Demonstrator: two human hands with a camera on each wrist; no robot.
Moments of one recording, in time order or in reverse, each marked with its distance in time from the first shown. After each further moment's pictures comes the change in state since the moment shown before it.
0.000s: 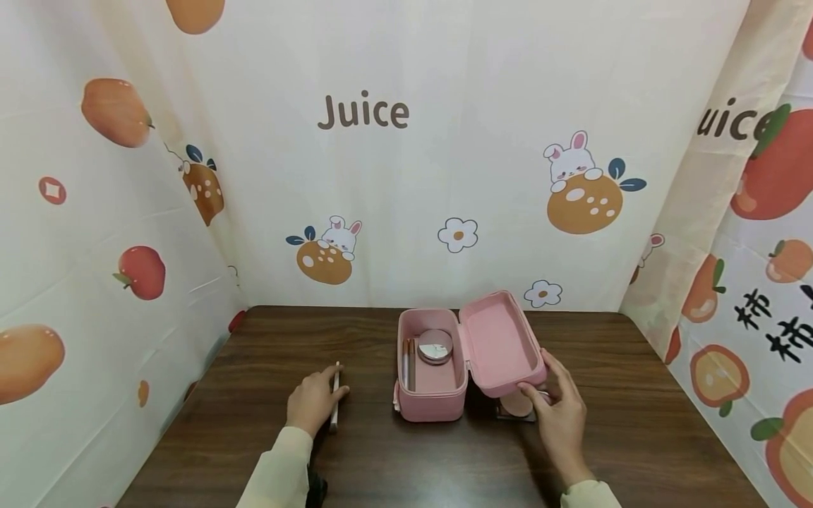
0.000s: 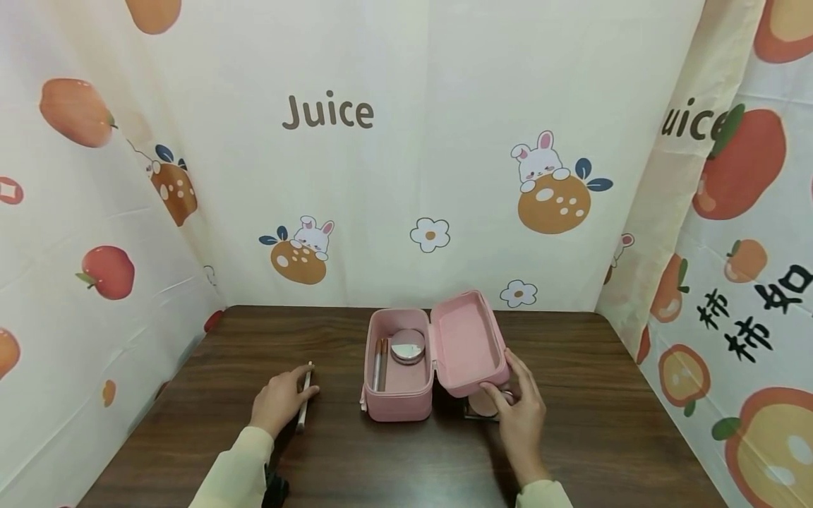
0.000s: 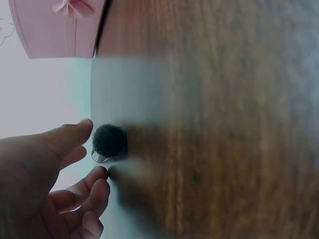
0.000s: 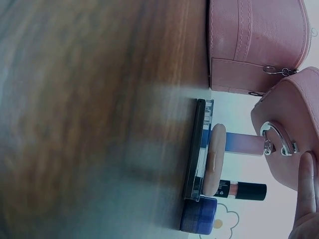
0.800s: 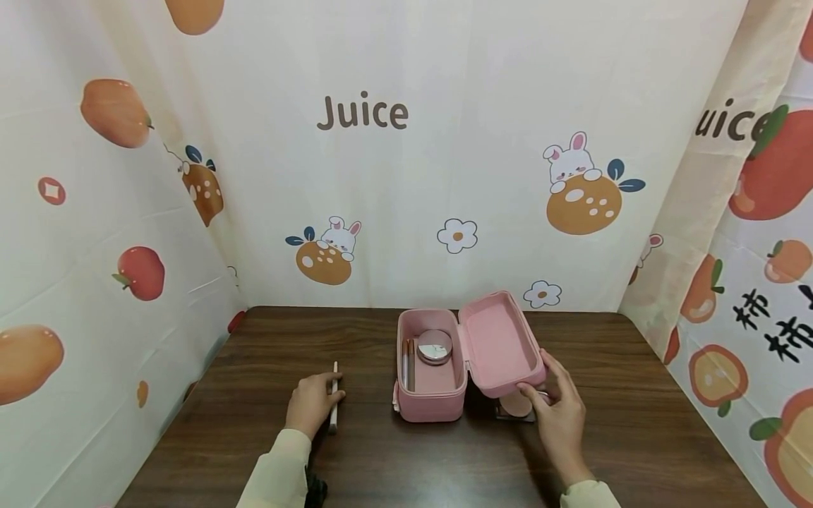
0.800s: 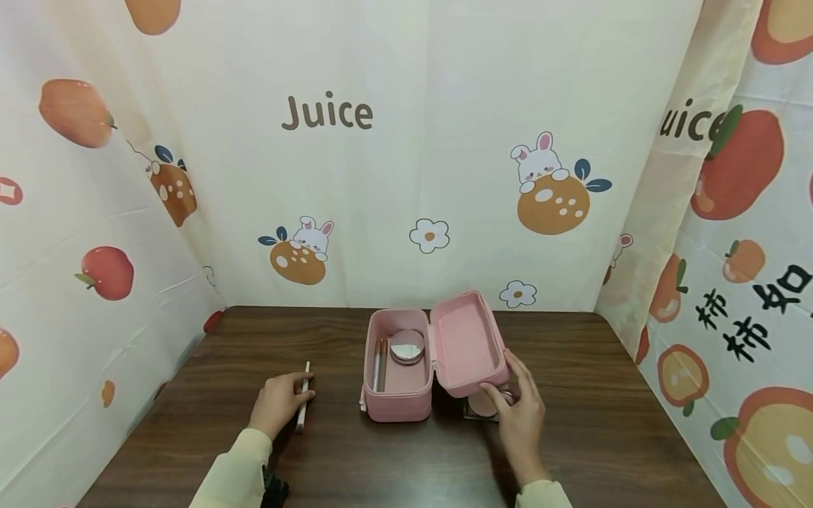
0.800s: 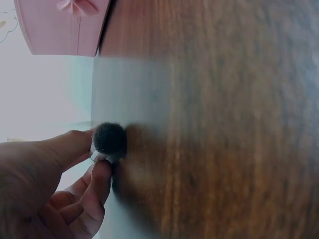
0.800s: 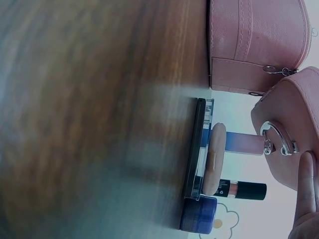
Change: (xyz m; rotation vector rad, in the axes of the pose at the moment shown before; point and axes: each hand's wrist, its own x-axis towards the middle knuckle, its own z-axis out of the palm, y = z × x) left_hand 0.002 -0.002 0.000 -0.141 -0.007 -0.047; right_hand 0.000 0.001 0.000 -0.004 0.004 -0.004
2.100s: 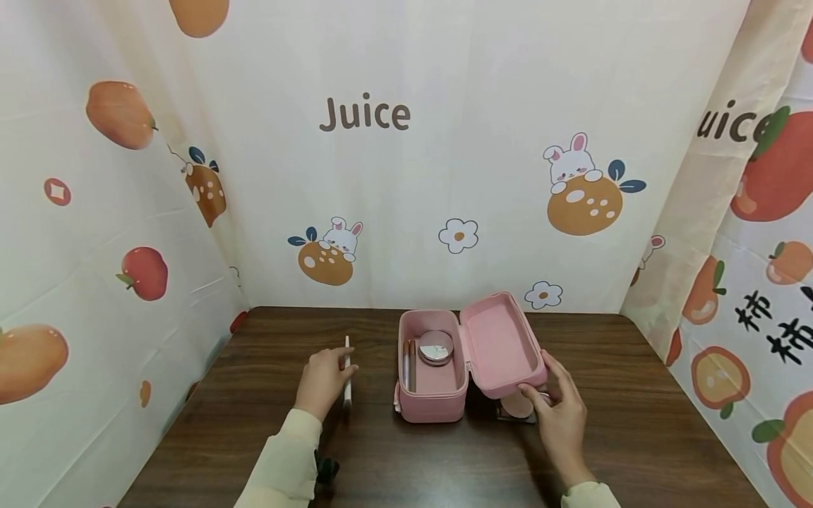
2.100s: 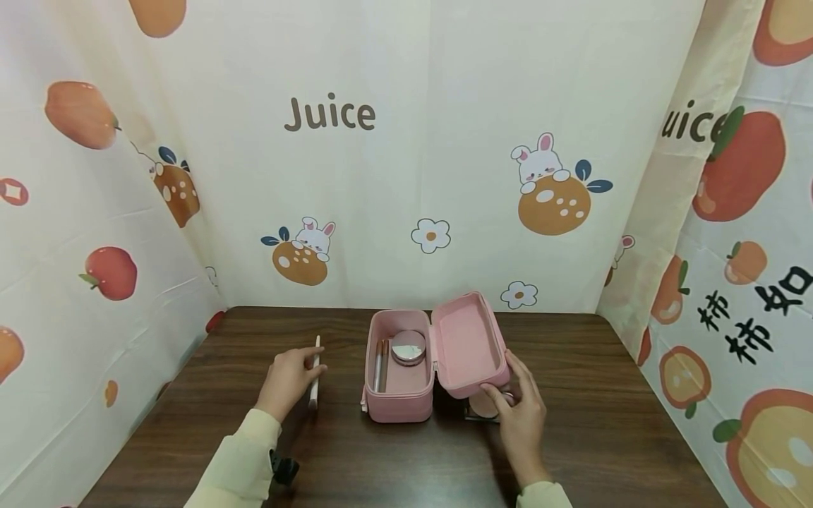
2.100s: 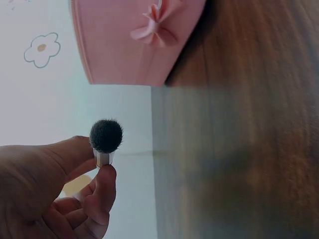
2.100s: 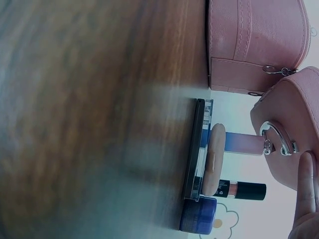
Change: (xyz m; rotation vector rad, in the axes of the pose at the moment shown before) left_hand 0.015 0.048 -0.031 0.002 0.079 0.130; right_hand 0.000 -0.001 0.000 0.037 -0.005 -0.003
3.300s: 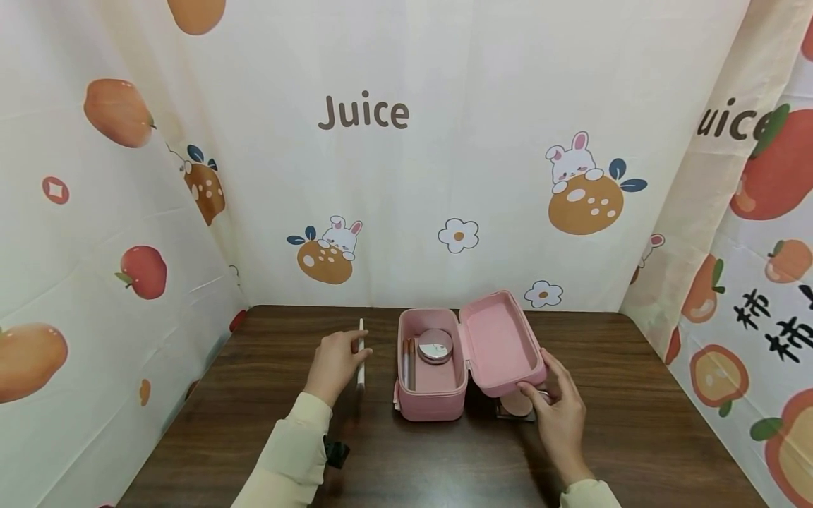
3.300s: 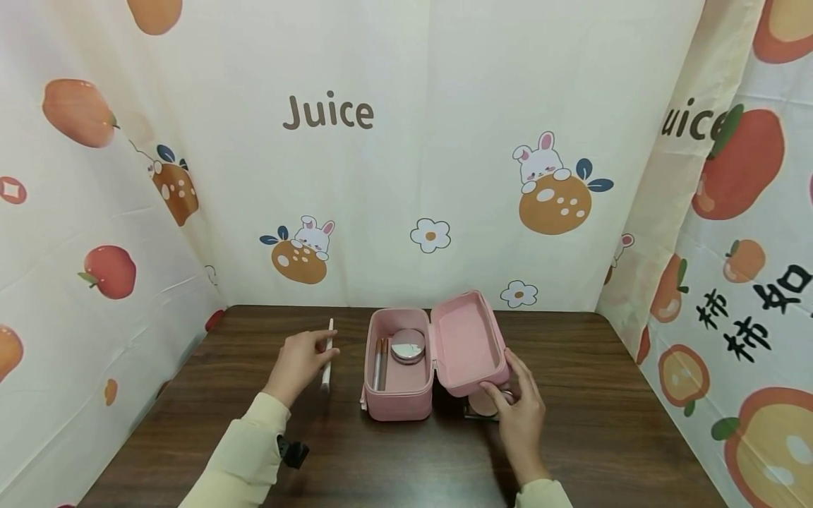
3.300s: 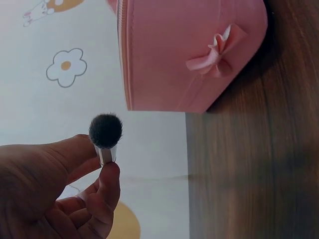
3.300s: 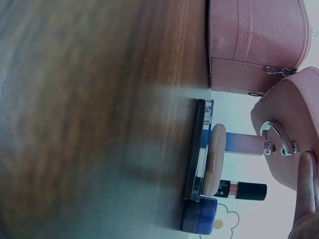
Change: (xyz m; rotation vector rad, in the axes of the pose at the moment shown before) left_hand 0.017 0.037 -0.016 -0.069 -0.060 -0.015; right_hand 0.000 0.001 0.000 -0.001 -0.002 0.007
